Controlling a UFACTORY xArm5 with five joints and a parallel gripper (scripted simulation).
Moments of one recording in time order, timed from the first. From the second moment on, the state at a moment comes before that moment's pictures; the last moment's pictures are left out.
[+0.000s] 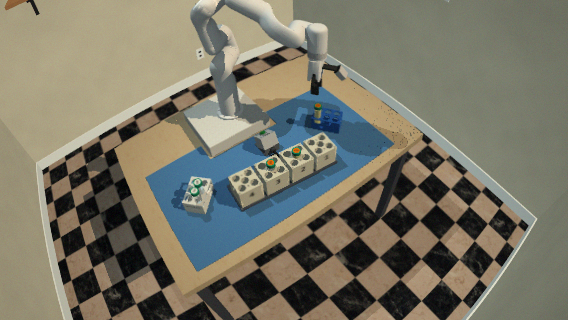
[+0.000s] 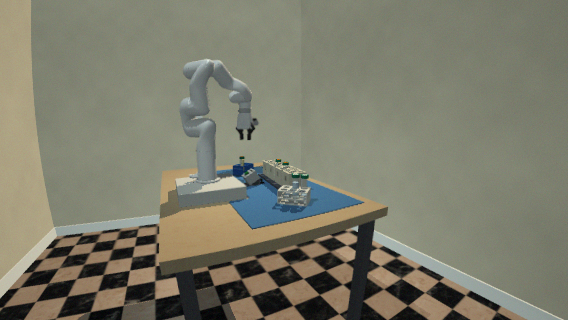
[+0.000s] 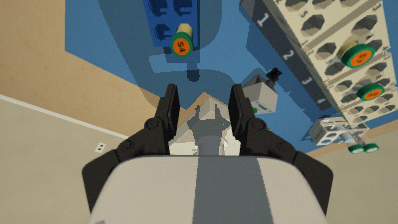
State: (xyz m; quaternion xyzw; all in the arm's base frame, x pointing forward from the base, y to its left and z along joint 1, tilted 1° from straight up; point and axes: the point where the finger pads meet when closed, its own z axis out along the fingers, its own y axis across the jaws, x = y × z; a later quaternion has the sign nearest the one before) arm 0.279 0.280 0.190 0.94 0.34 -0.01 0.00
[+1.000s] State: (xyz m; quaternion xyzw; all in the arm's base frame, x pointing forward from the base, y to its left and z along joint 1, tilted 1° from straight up) arm 0.260 0.306 0.172 0.94 0.34 0.00 0.00
